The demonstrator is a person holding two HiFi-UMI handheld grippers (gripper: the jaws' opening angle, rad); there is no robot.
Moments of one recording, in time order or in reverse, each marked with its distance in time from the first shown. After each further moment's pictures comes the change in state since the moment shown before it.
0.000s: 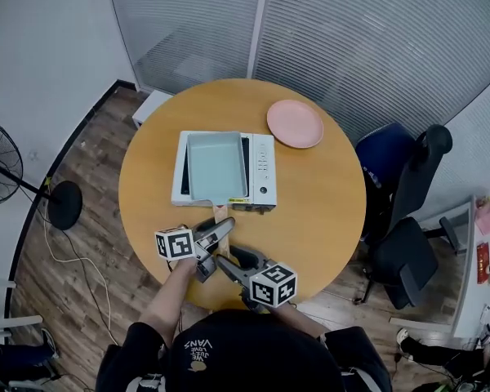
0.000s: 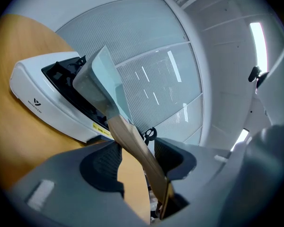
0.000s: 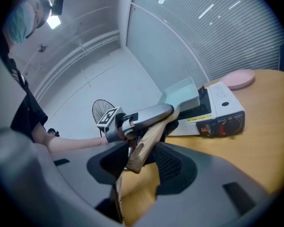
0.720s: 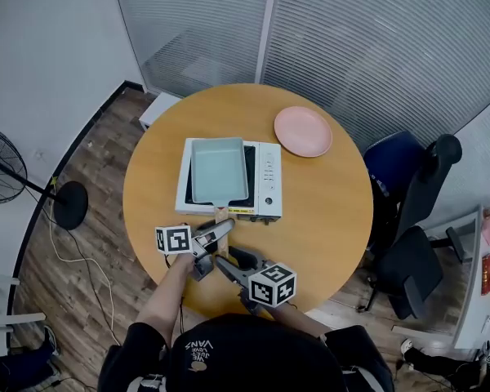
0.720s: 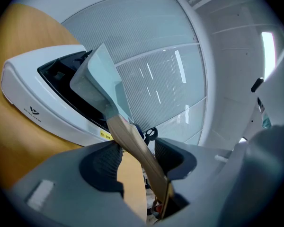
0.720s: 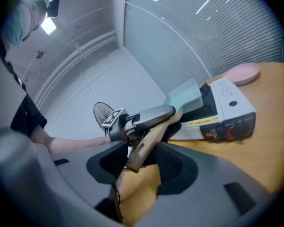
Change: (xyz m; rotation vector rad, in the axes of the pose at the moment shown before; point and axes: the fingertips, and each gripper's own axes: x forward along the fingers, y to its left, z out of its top) left arm 0.007 0.019 0.021 -0.086 0.045 -0.021; right arm 0.024 -0.011 0.016 0.038 0.010 0.036
